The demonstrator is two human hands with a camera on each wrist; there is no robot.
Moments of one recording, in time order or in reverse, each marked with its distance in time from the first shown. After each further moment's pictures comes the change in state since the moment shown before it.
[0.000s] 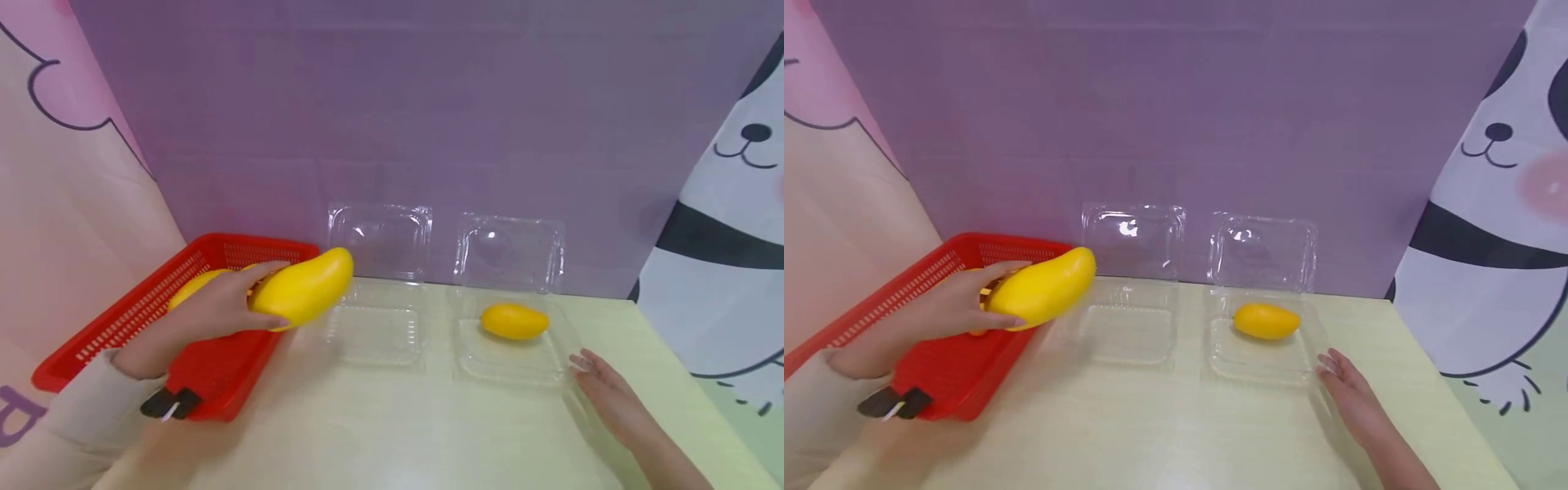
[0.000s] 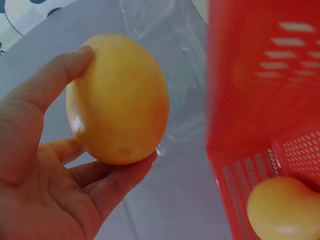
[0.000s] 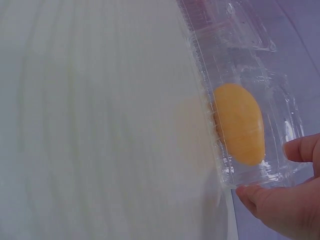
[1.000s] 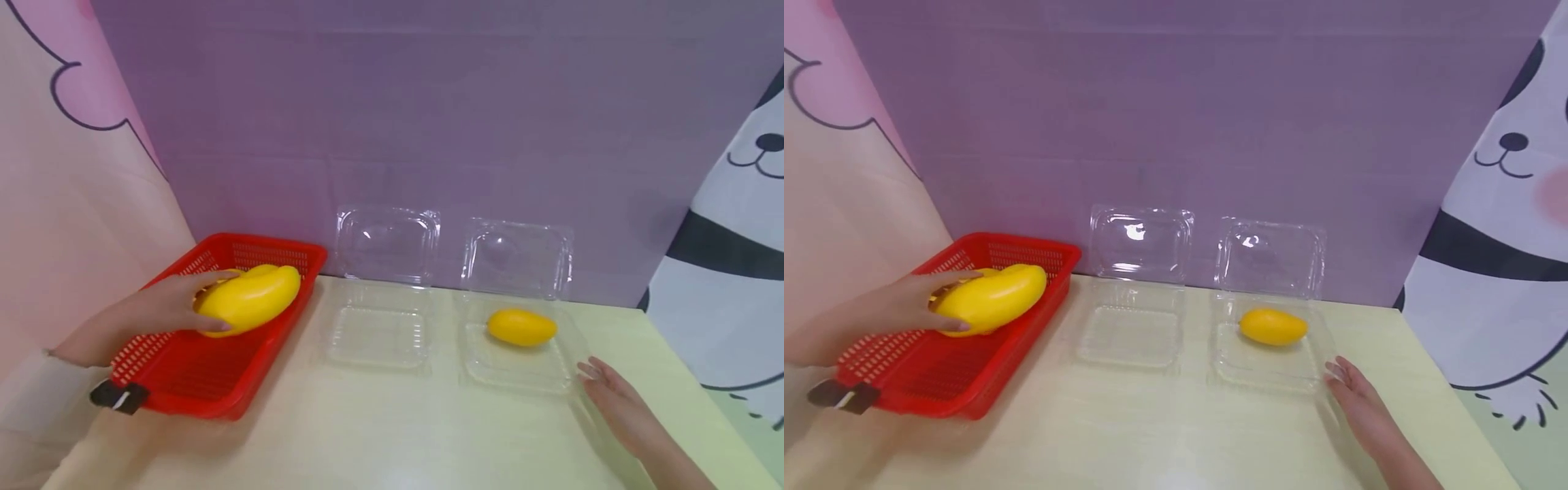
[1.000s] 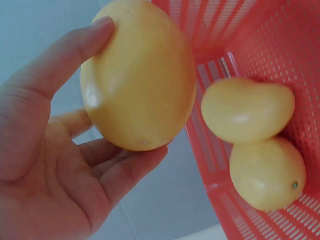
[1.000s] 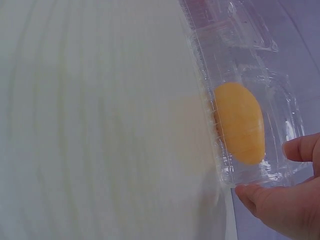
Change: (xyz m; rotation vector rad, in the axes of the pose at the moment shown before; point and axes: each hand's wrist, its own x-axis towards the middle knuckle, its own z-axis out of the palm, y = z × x) left_hand -0.017 -0.071 -0.024 -0.038 -0.120 -0.071; right_hand -0.003 0.010 -0.012 -0.067 0.015 0.003
